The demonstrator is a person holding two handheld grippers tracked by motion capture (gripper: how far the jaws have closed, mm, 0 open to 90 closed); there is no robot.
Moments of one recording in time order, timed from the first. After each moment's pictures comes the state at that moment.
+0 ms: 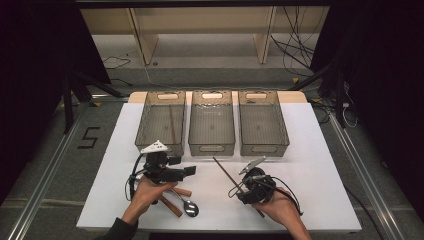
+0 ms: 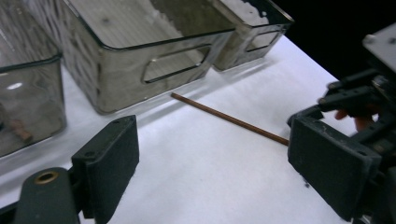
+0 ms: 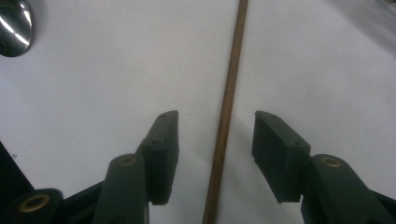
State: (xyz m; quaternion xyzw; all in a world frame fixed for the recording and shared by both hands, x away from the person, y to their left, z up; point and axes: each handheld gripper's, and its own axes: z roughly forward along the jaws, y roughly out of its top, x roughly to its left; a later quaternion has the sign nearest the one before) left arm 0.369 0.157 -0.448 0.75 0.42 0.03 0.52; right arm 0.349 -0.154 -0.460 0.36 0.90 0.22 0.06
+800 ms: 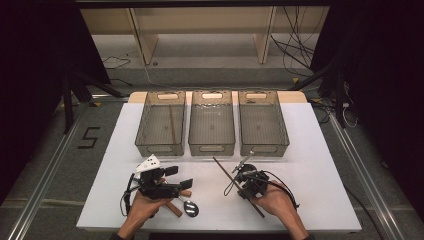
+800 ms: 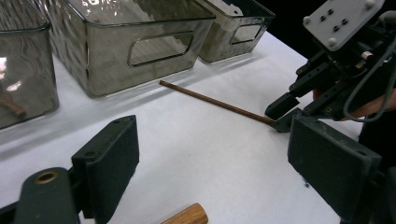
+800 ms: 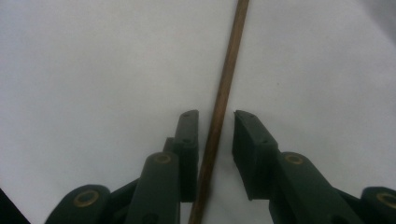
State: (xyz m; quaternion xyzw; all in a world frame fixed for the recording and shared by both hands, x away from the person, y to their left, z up) left arm 0.336 0.166 -0.462 0.74 0.40 0.06 0.54; right arm 0.366 -0.137 -0.463 0.35 0.92 0.14 0.05
